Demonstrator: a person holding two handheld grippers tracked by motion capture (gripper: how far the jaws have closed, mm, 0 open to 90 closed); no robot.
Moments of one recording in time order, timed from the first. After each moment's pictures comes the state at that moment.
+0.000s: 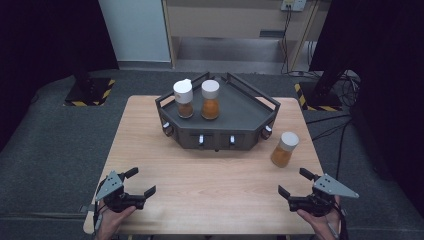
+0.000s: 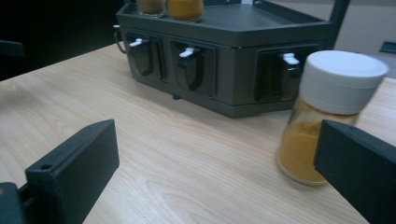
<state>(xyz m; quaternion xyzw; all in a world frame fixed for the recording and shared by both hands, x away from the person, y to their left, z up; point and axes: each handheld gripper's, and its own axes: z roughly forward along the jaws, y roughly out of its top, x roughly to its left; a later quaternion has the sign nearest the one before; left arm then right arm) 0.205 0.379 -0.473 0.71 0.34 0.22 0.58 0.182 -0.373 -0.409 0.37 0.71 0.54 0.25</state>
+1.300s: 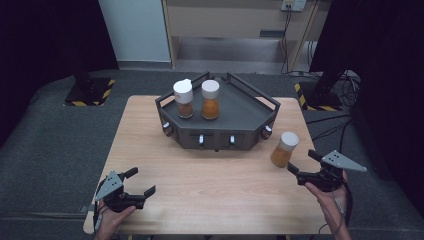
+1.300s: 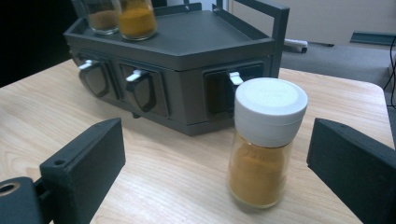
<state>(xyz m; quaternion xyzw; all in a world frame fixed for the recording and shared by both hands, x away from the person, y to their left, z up) 0.204 0.379 -0.473 0.71 0.35 0.22 0.58 0.233 -0.389 -0.383 0.42 0.70 0.52 0.26</state>
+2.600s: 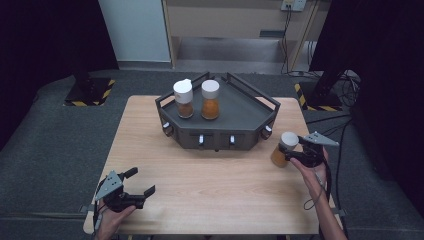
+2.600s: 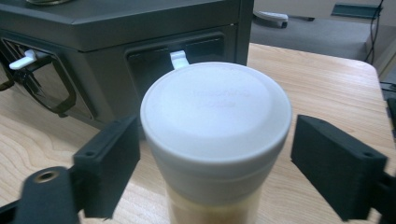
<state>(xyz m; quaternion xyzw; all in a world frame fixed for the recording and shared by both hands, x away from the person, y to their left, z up) 0.205 0.379 -0.473 0.71 0.35 0.22 0.57 0.318 -0.368 -0.408 0.45 0.71 0.47 0.26</state>
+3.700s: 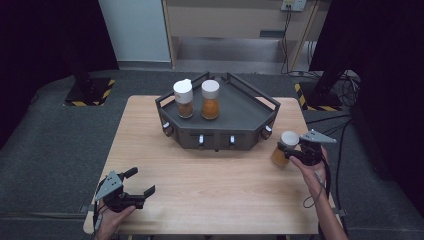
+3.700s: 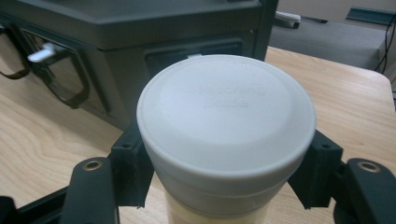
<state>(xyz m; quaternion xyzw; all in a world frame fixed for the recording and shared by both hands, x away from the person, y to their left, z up) 0.204 0.379 -0.473 0.71 0.35 0.22 0.57 0.322 -0.366 -0.392 0.42 0.74 0.46 0.26</state>
